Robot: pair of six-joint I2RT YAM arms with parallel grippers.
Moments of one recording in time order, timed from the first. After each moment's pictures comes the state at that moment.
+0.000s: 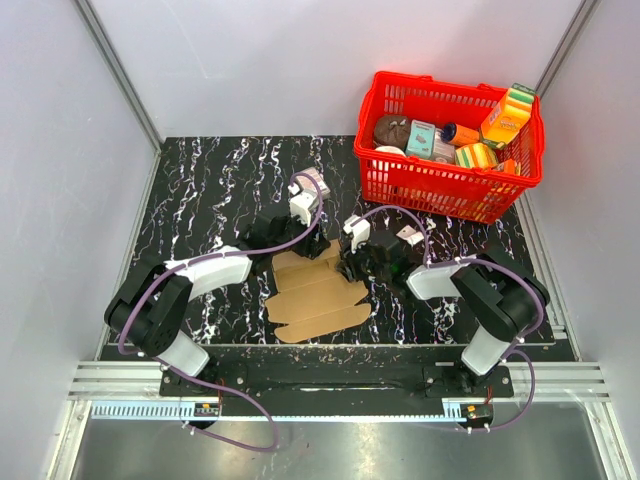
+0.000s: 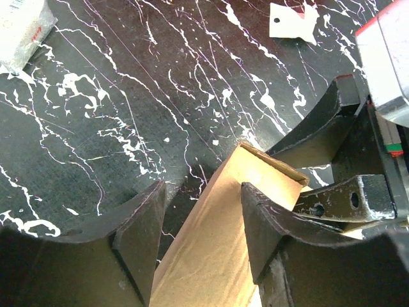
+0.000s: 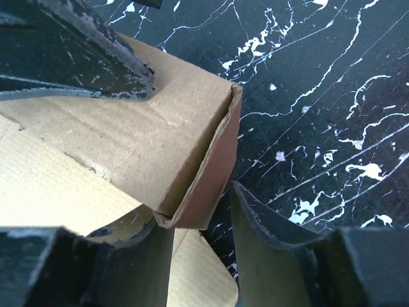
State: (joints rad) left arm -0.58 1.55 0.78 0.29 0.27 -0.17; right arm 0.68 1.69 0.62 0.58 -0.18 0.08
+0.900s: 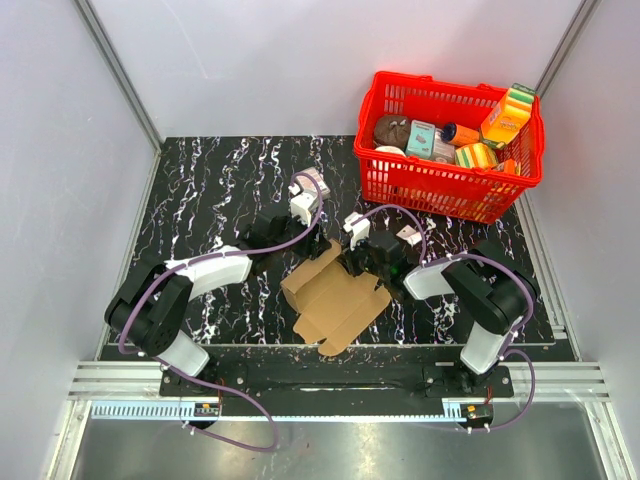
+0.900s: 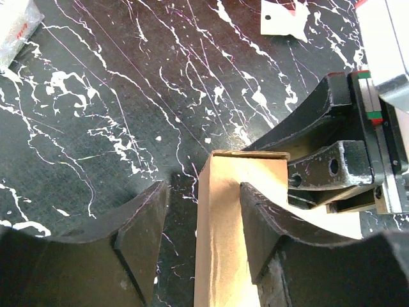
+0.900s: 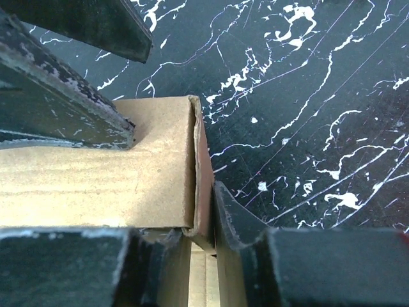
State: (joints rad) left arm -0.58 1.55 0.78 0.29 0.30 -0.17; right arm 0.68 1.75 0.61 0.74 -0.14 0.06
